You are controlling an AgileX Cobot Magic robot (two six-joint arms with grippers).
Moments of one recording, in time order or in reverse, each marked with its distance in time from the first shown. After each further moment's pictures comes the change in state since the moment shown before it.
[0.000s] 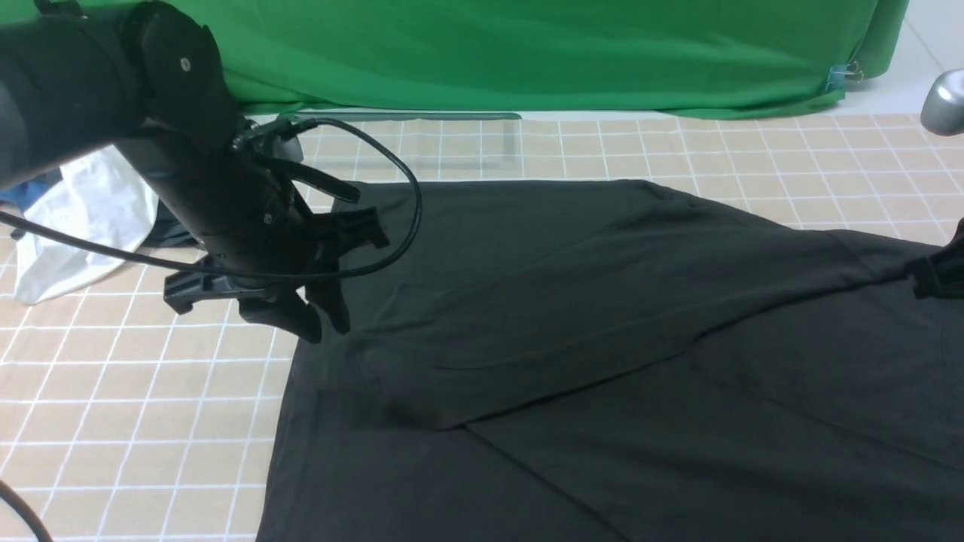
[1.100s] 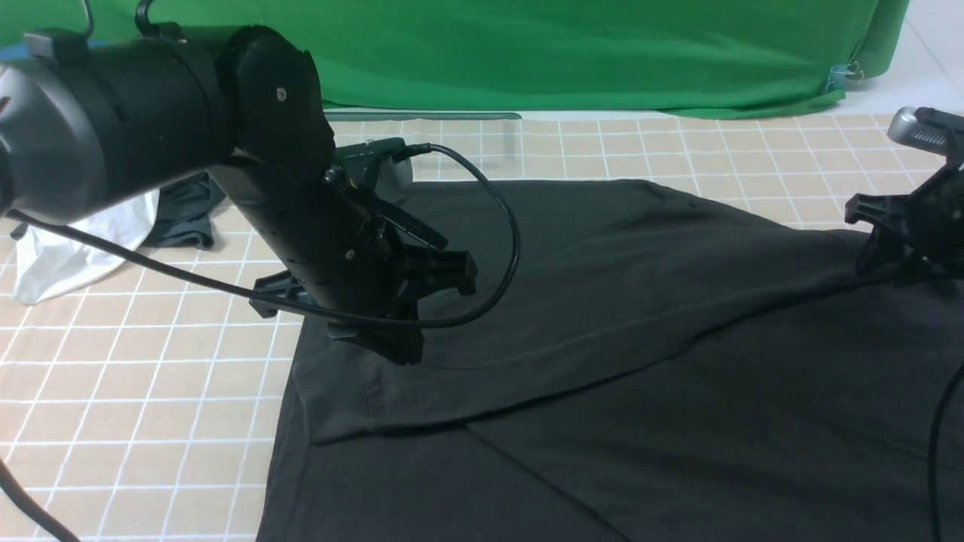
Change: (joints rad) right arm -0.352 0.797 -0.326 0.279 -0.250 0.009; left arm -0.179 0.000 0.002 -0.026 -0.032 0.133
